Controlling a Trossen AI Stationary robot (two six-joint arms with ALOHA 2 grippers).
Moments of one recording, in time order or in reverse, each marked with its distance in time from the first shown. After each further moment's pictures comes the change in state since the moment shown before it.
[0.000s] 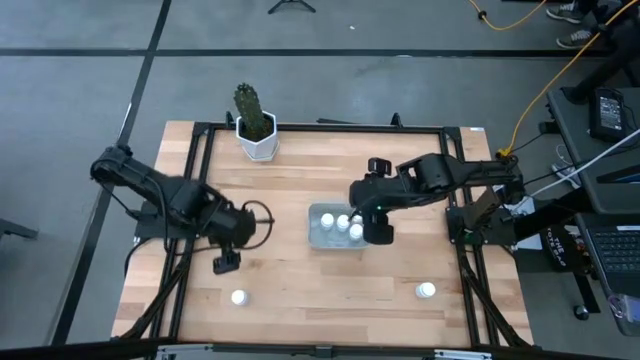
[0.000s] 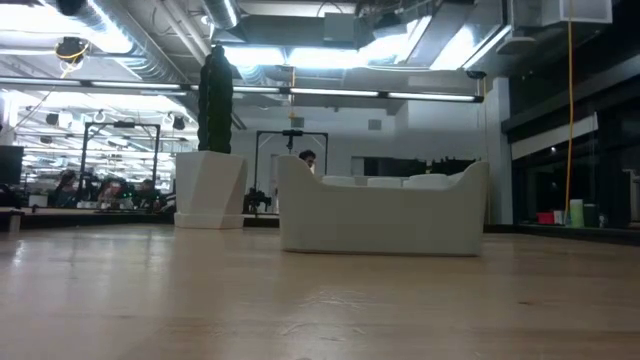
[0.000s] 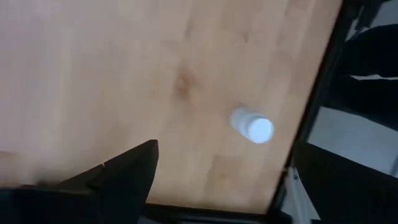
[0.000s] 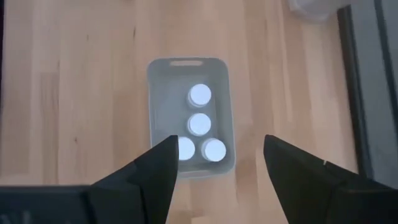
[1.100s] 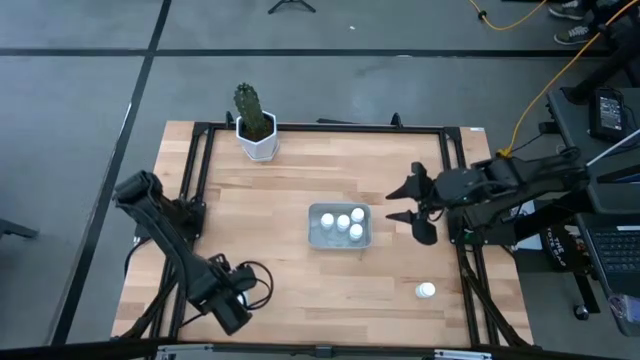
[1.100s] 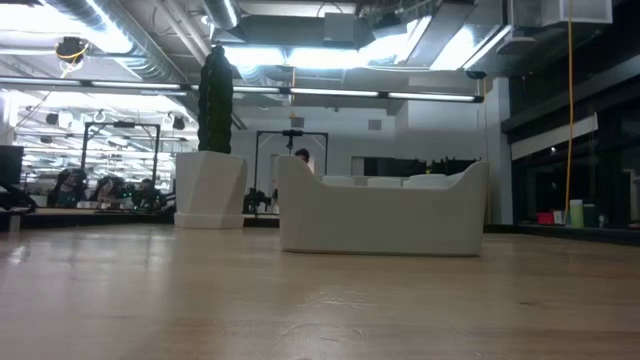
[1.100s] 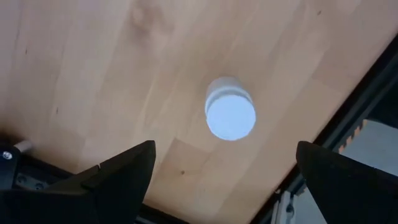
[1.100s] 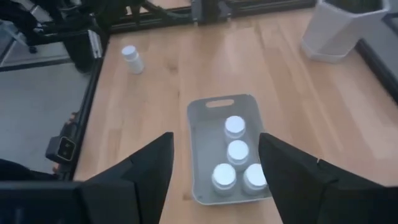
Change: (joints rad) left arm -0.391 0.370 0.000 0.132 -0.122 -0.574; right arm 0.048 -0.688 -0.850 0.661 -0.050 0.117
